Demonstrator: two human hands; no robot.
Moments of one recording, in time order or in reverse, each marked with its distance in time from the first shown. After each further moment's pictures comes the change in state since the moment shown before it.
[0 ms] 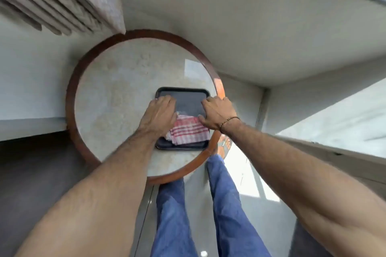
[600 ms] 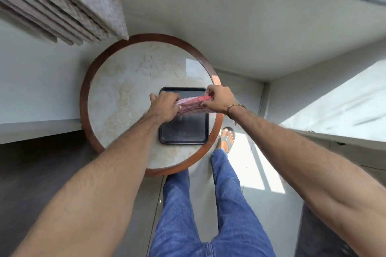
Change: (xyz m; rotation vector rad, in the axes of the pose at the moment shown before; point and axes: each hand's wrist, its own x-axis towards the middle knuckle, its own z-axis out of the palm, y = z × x) left_hand 0.008 0.012 -0.054 -0.285 -0.199 -0.151; right_hand -0.009 0.019 -0.040 0.710 -0.028 0.255
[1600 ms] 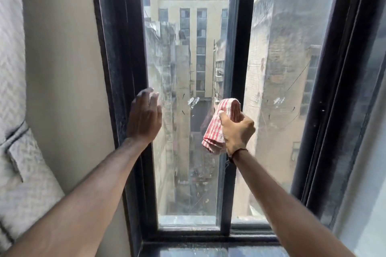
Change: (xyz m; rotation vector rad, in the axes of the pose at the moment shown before) left_hand -0.166 0.238 -0.654 0.120 1.697 0.601; right_hand -0.227 -0.272 -0.562 1.099 1.466 -0.534
